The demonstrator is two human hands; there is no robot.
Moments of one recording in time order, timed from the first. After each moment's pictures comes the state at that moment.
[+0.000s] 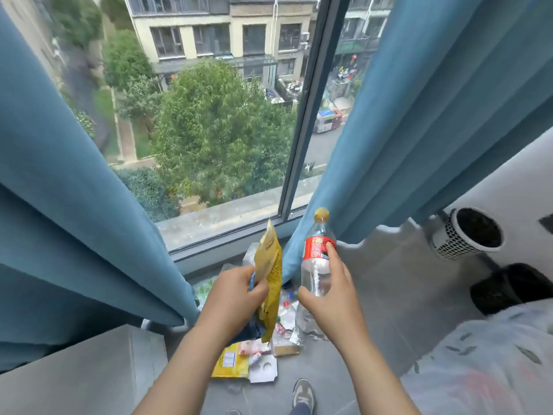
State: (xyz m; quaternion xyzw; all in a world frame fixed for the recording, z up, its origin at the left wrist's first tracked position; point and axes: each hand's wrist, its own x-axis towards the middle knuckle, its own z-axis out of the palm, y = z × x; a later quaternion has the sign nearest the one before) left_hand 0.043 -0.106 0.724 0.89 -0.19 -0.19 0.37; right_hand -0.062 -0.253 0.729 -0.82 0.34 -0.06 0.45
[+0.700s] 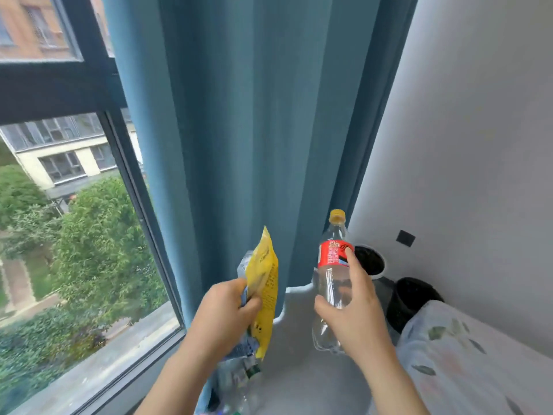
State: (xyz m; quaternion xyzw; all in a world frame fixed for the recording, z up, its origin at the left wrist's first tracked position) left_hand -0.038 -0.387 0.891 0.82 -0.42 -0.09 0.38; right_hand -0.217 -0.498 0.897 -0.74 0.43 -0.32 0.40
